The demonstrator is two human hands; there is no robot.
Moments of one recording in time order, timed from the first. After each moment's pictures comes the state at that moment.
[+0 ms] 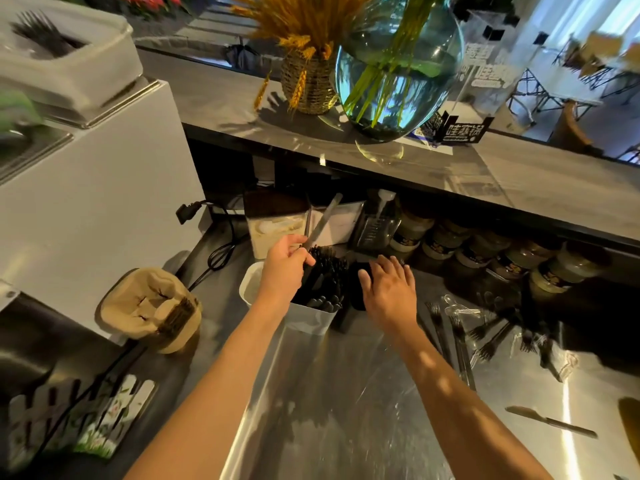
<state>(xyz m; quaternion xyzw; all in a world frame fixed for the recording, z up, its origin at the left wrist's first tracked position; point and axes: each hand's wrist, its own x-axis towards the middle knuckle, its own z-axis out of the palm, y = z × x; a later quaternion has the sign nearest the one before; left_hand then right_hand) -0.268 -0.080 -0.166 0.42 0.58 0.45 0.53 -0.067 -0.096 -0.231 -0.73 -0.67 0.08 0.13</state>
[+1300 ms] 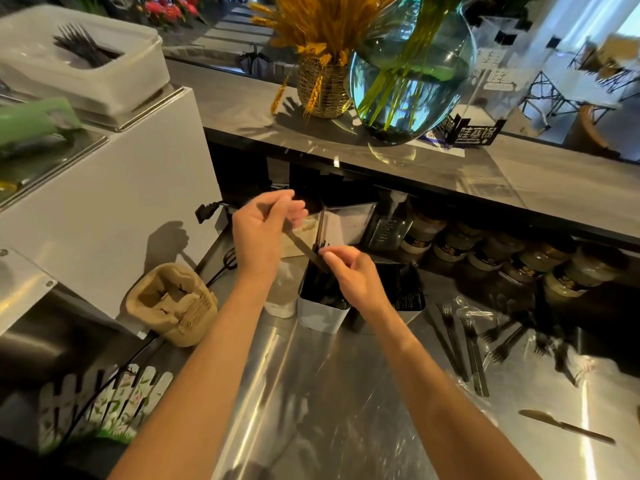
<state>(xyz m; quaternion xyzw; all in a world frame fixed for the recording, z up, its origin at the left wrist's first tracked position) -0.307 -0.082 -0.111 0.45 0.49 0.65 0.37 -0.148 -0.098 -0.171 -0.58 -0.61 0.38 0.38</state>
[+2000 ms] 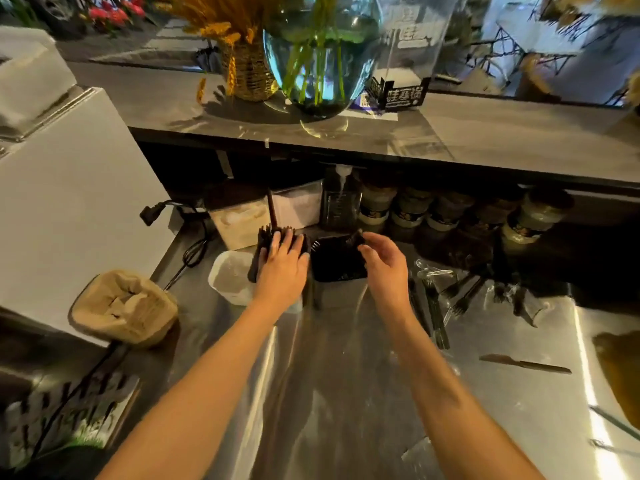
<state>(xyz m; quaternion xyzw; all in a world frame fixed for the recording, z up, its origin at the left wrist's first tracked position) -0.216 -0.086 -0.249 0.78 0.61 0.09 0.13 -0.037 -0.155 -0.183 -0.64 -0.37 0.38 0.56</state>
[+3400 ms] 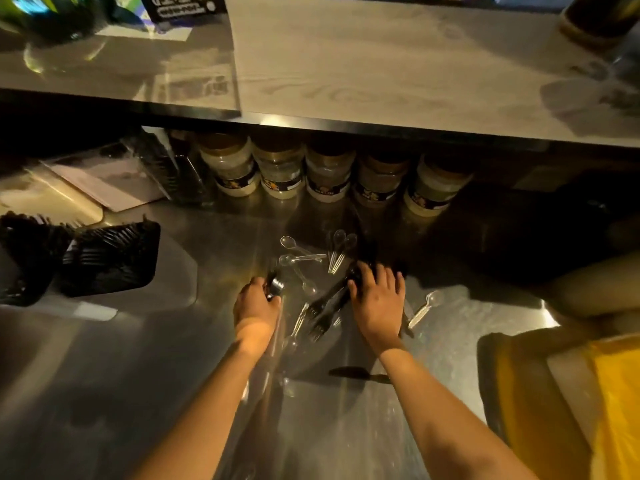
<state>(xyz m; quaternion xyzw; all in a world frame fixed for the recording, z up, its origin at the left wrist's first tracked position) 0.106 -0.133 -0.369 0.55 0.77 0.11 0.31 0.319 -0.174 -0.397 -0.80 -0.57 0.10 0.14</state>
